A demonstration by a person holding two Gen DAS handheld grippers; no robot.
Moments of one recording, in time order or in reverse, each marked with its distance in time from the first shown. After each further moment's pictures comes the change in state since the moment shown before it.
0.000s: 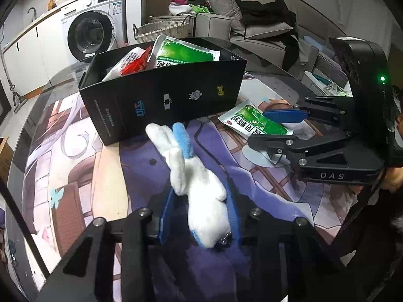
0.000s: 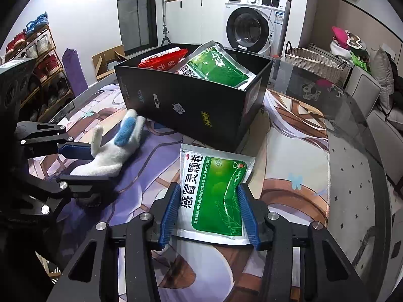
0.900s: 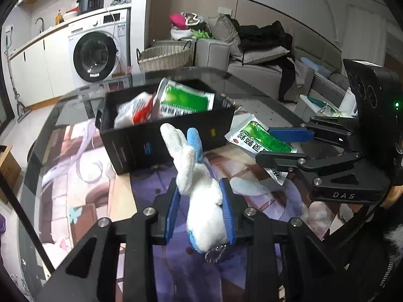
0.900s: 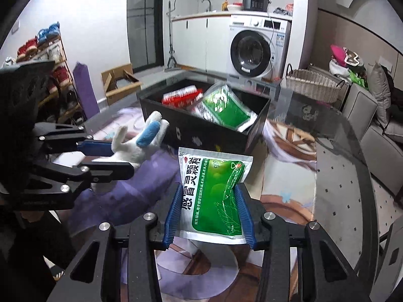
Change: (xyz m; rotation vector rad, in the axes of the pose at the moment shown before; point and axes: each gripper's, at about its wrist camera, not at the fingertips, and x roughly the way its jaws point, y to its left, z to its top) left arm -0.039 -0.003 0.017 -0.007 -0.145 -0.004; right arm -0.061 0.012 0.007 -0.012 -0.139 0.018
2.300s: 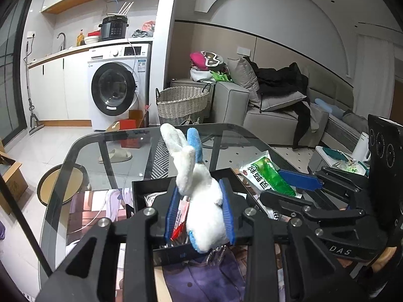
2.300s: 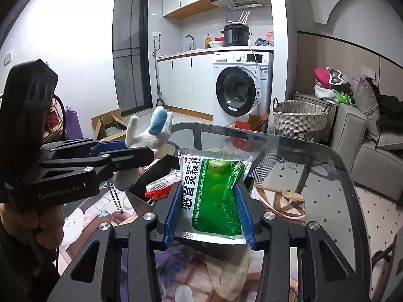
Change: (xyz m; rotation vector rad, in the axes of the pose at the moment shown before) left arm -0.005 0.041 0.091 -0.072 -0.225 0.069; right arm -0.003 -0.019 0.090 0.089 -0.207 -0.039
